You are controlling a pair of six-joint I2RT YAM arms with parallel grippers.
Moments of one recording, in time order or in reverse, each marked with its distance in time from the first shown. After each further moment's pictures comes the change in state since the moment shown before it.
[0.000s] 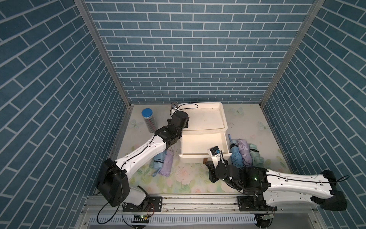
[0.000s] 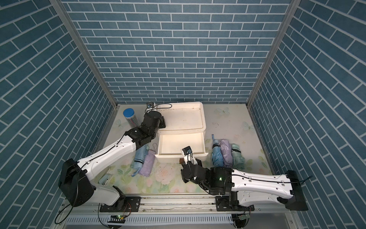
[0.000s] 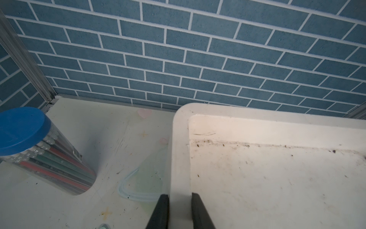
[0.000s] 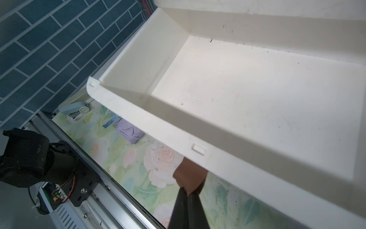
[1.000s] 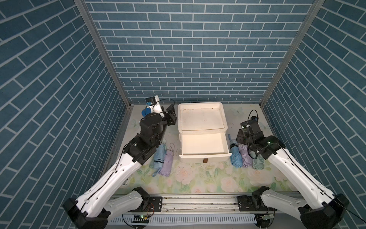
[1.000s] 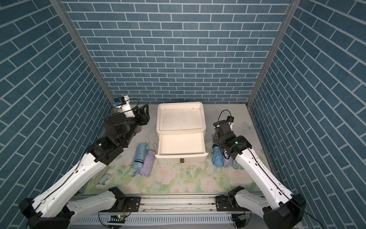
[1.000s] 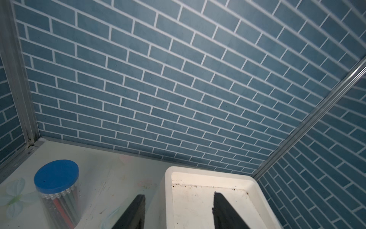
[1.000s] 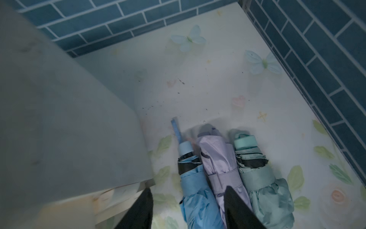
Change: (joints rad) left arm 0.018 -0.468 -0.054 0.038 0.111 0.039; right arm -1.015 0.115 0.190 -0.277 -0.156 -0.084
